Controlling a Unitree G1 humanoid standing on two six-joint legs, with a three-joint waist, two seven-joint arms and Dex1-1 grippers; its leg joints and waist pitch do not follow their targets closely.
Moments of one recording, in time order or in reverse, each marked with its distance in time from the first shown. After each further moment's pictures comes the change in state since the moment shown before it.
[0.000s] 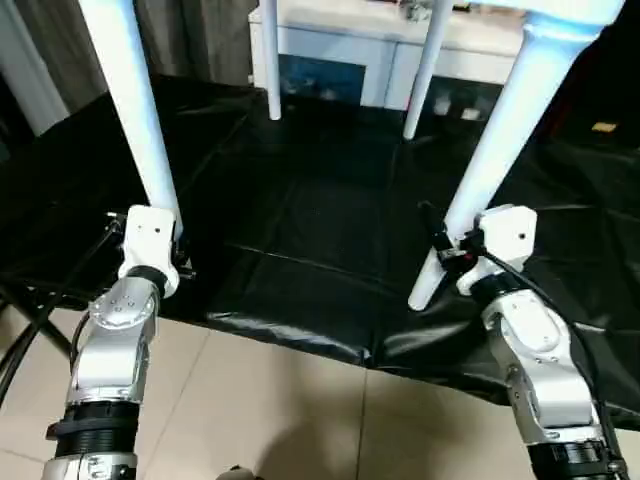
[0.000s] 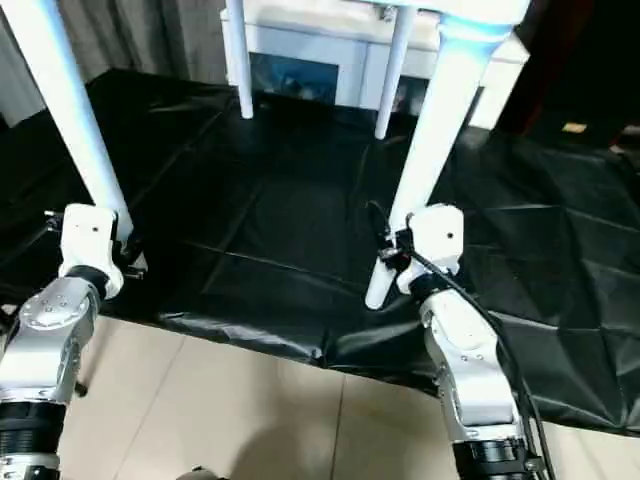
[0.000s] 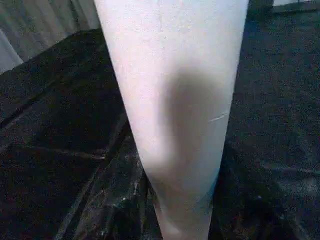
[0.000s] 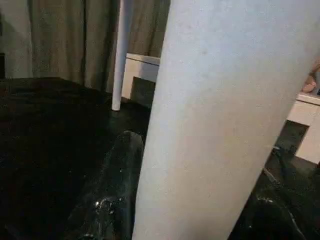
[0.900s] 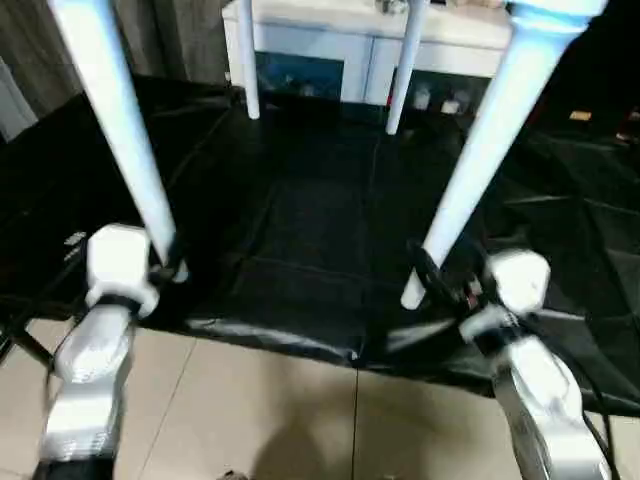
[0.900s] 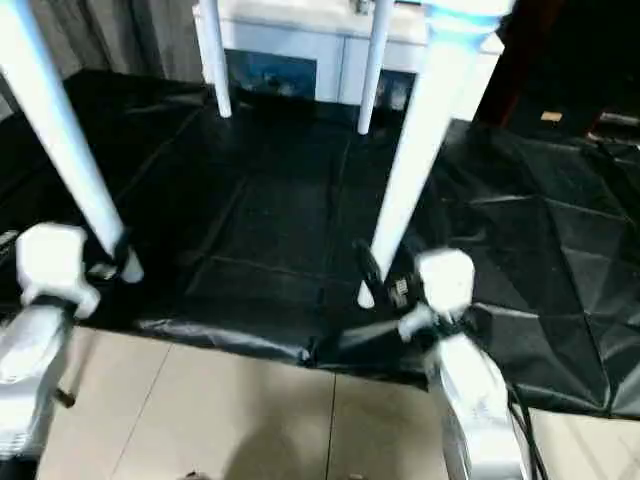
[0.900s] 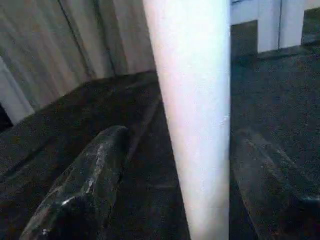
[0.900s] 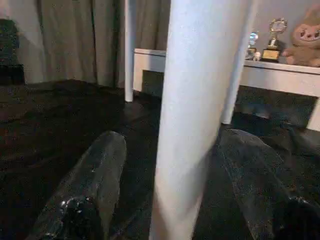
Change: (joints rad) left arm 0.250 0.013 0.060 -0.181 -0.089 -0.287 -0.009; right arm 0.281 0.018 -0.003 -0.175 0.093 -0.089 0.094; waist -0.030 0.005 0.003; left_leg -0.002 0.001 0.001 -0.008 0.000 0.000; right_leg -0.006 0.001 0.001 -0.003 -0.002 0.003
